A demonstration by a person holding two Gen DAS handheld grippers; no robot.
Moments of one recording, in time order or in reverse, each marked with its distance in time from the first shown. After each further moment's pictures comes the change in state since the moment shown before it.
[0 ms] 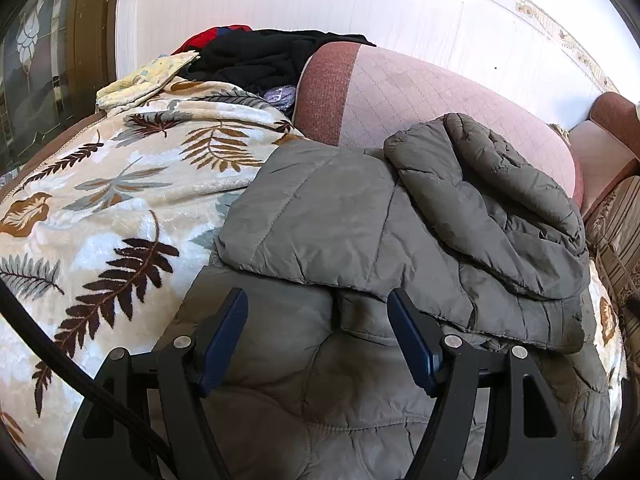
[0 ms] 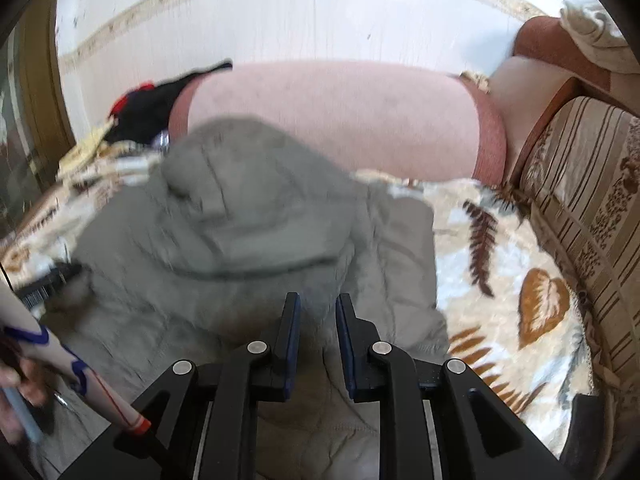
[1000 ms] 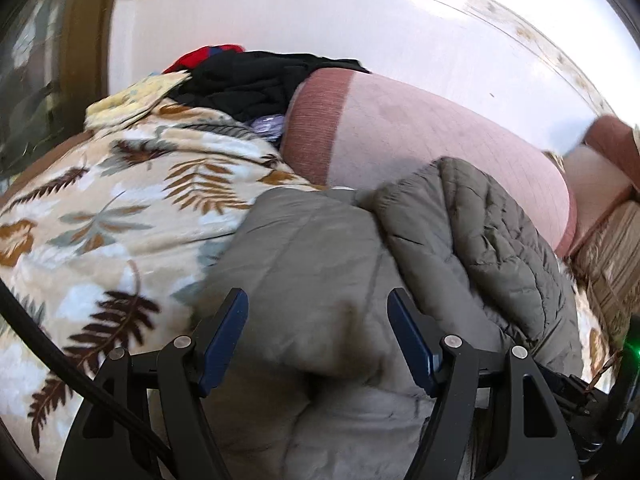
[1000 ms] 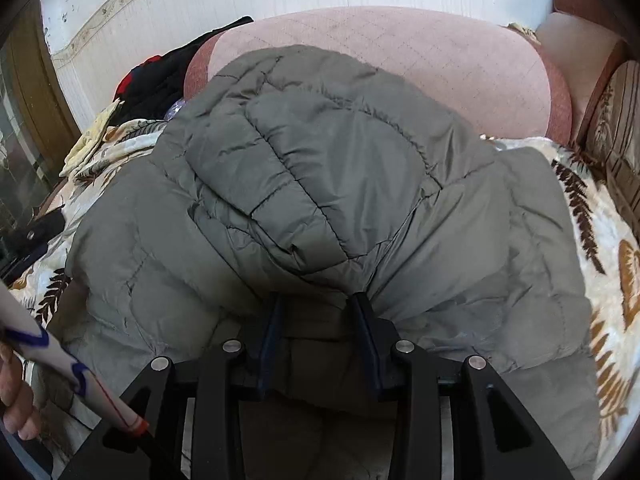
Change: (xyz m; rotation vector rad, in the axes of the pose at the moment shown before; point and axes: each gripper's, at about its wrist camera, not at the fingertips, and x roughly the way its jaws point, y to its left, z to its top) left arm 0.011 -0.014 0.042 0.004 -0.069 -0.042; right arm 0.107 0.069 -0.016 0.060 0.129 0.113
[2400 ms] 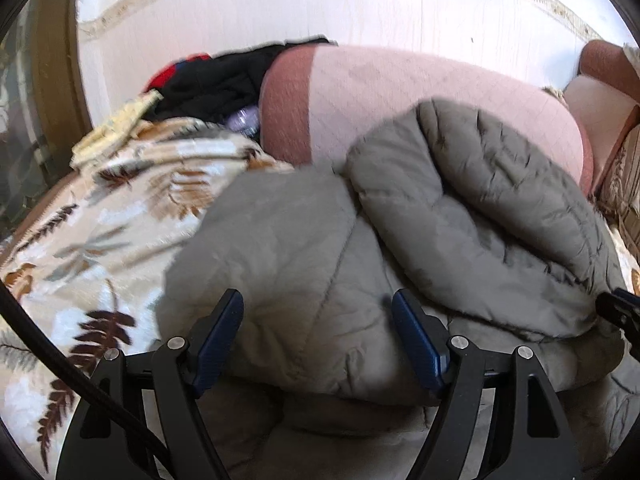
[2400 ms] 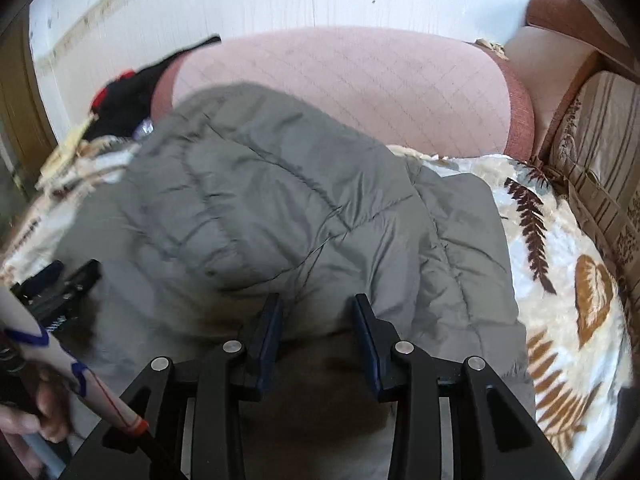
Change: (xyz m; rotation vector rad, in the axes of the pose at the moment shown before) left arm 0.031 -0.035 -0.020 0.177 0.003 0.103; right arm -0.038 -0.037 0.017 0.012 -0.057 -0.109
